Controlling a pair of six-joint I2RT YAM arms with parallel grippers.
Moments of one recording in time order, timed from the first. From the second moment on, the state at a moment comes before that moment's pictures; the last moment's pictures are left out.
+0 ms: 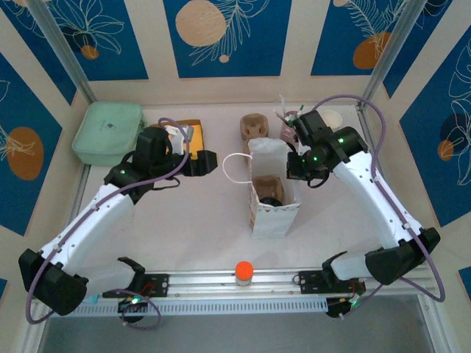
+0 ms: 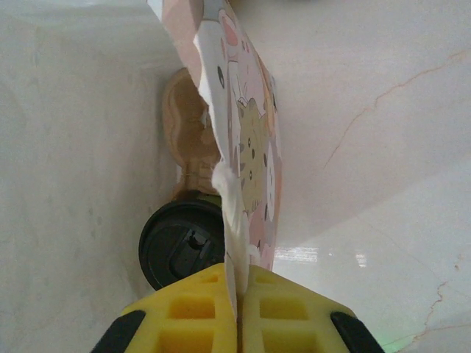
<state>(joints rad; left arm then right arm) -0.51 1.17 1.12 -0.49 0.37 -0.49 0.46 1.35 1.56 -1.41 0.00 0.49</state>
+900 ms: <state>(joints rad) -0.51 1.15 1.13 -0.53 0.32 -0.46 0.41 1.33 1.53 -1.36 -0.06 0.50</state>
